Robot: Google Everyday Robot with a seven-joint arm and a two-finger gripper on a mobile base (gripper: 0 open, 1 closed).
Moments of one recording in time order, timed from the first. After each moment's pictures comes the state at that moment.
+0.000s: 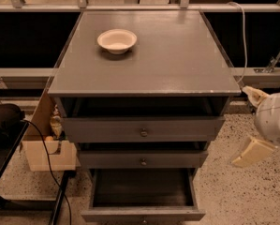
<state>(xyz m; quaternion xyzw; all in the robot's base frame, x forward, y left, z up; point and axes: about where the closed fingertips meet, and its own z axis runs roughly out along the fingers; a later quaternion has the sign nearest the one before) 0.438 -0.235 0.851 -0.57 0.76 -0.06 0.30</state>
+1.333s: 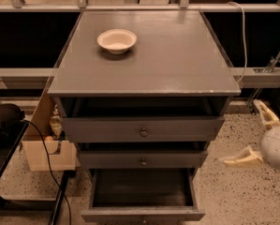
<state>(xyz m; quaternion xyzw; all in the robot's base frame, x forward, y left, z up) 0.467 -0.259 0.797 -0.45 0.71 0.00 0.54</state>
